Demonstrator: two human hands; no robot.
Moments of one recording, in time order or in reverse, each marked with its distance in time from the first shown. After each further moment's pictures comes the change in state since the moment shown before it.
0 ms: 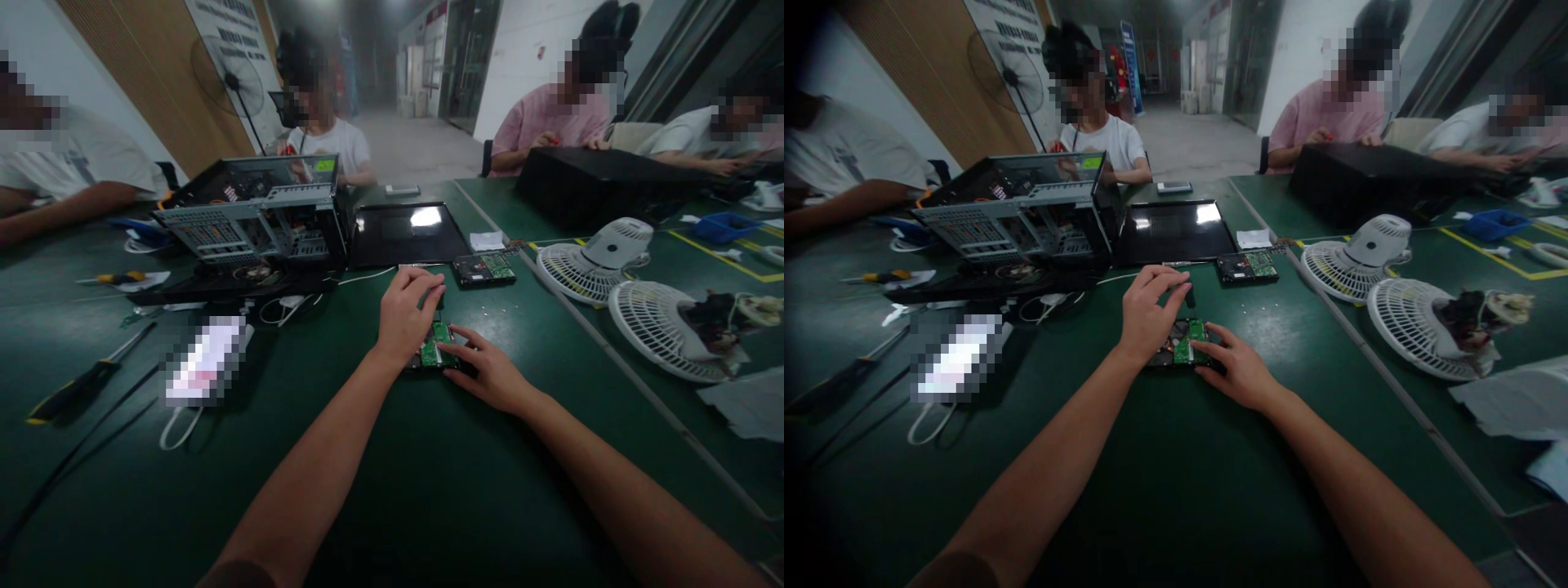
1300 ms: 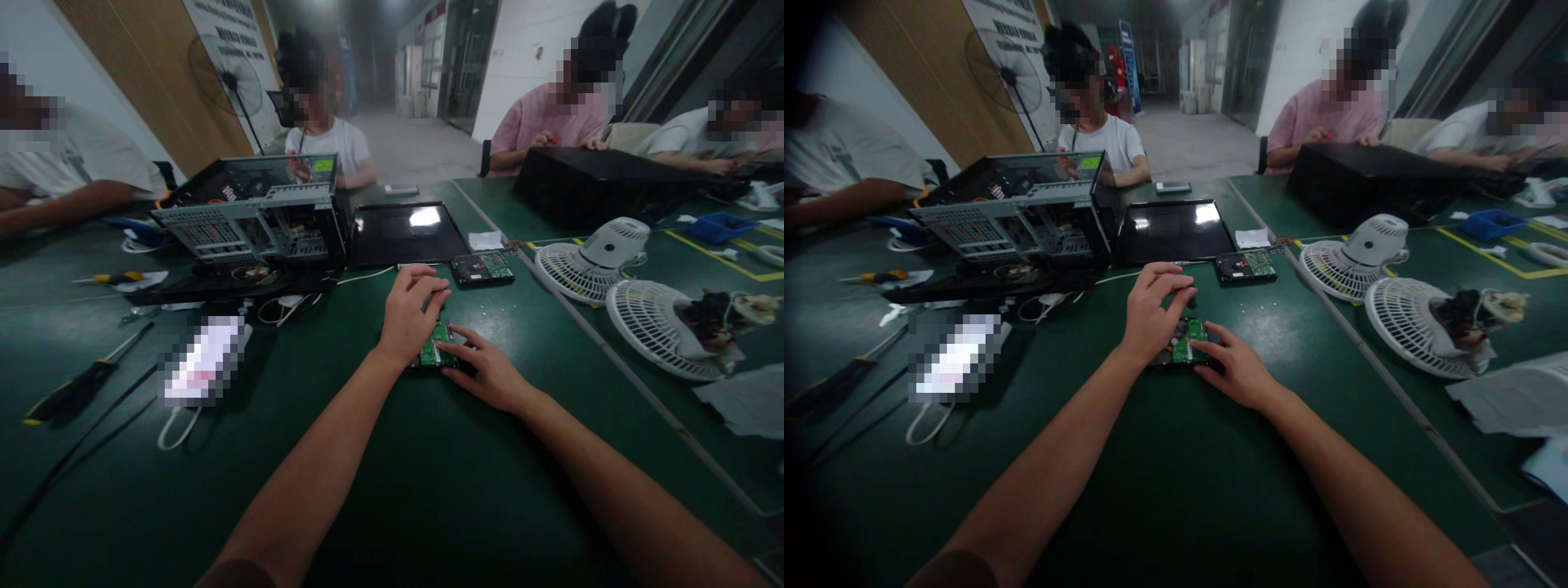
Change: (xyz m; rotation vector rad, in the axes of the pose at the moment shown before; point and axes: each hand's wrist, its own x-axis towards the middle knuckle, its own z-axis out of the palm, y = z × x) left_hand -0.002 0.005 0.002 -0.042 -0.032 0.020; right_hand 0.000 0.000 -0.001 -0.002 0.014 -0.016
